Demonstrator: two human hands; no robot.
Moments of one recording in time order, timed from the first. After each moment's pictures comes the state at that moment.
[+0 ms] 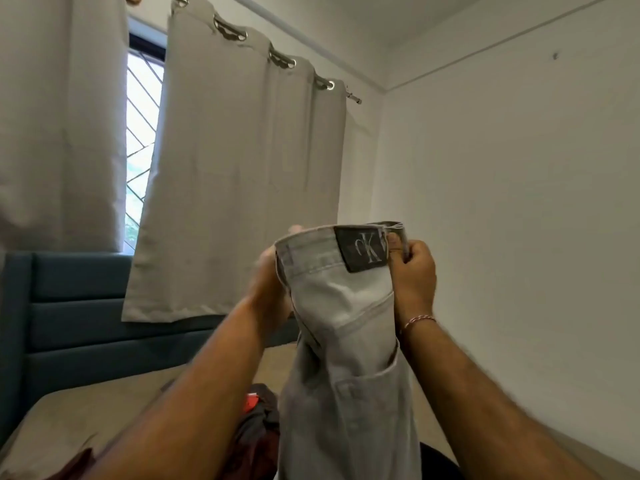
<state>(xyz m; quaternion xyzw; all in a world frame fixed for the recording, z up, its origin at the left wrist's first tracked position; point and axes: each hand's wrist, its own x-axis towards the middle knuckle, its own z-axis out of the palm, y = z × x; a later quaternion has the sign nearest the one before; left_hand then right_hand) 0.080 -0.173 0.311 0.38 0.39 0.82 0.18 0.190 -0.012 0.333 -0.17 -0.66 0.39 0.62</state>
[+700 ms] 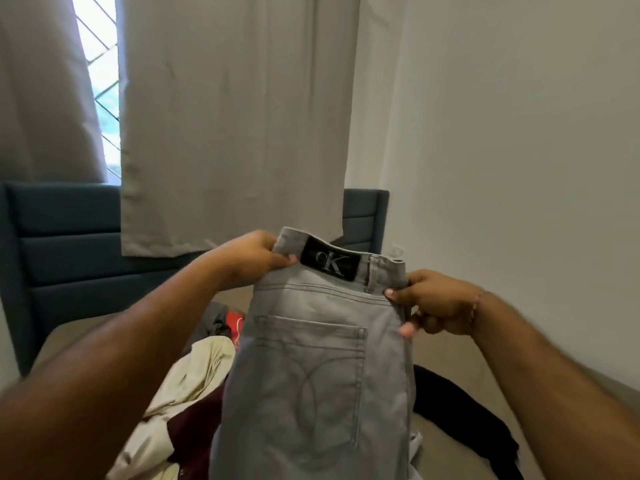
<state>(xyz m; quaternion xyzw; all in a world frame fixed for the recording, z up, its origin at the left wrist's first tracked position) -0.060 -0.116 0.229 0.41 0.82 0.39 0.11 0.166 0.131 0.209 -0.25 -0.82 0.52 0.05</state>
